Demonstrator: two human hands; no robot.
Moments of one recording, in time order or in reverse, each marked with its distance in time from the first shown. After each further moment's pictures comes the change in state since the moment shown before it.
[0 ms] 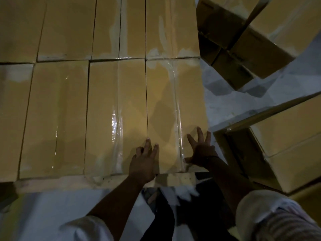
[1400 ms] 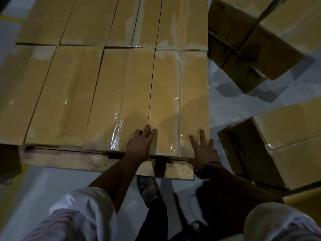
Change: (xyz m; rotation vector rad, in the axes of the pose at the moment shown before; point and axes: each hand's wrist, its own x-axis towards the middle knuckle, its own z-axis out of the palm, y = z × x) left_hand -0.003 0.013 0.035 0.076 0.177 -0.083; right_hand -0.036 0.032 0.073 -0.018 0.178 -0.104
